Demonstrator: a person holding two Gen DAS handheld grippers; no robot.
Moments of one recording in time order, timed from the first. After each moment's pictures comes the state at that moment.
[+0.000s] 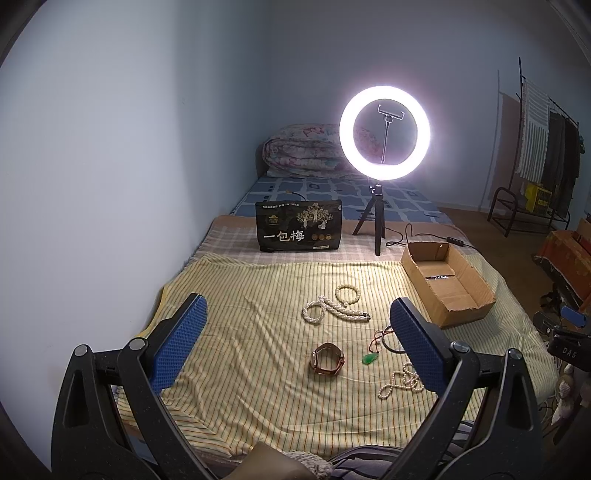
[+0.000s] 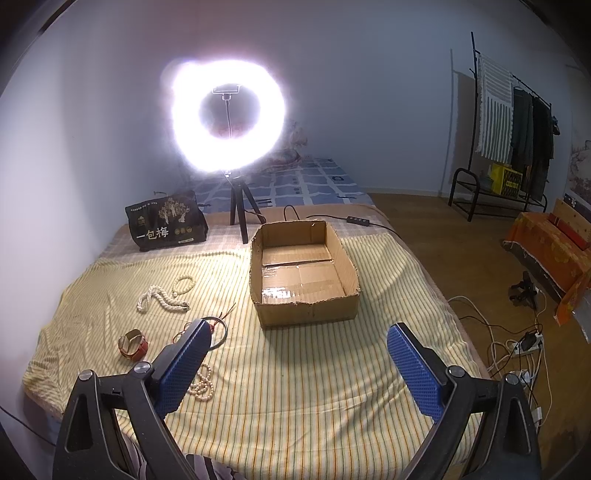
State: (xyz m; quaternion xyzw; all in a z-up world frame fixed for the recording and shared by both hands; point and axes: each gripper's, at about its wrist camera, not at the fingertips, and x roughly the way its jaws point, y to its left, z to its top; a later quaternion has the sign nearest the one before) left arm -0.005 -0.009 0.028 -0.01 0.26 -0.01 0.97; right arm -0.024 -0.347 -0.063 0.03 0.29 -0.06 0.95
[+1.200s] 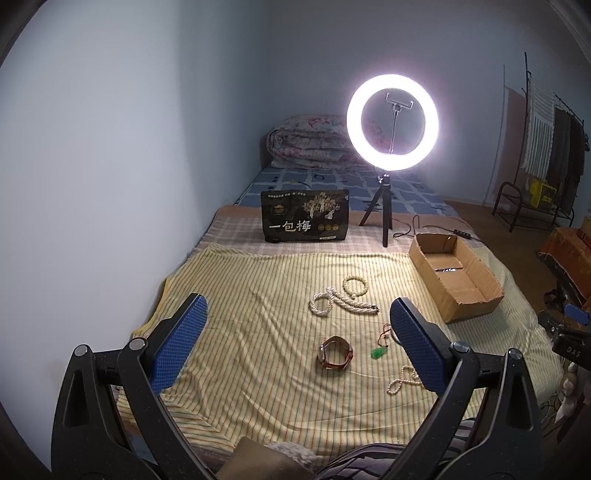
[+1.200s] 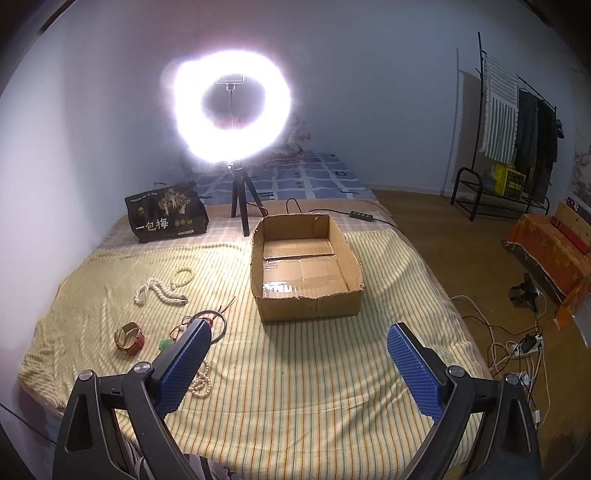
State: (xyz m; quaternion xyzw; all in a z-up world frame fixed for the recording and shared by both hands) left arm 0.005 0.002 0.008 -0.01 0.28 0.00 0.96; right arm -0.015 -0.343 -0.073 0.02 0.30 -0.06 0.95
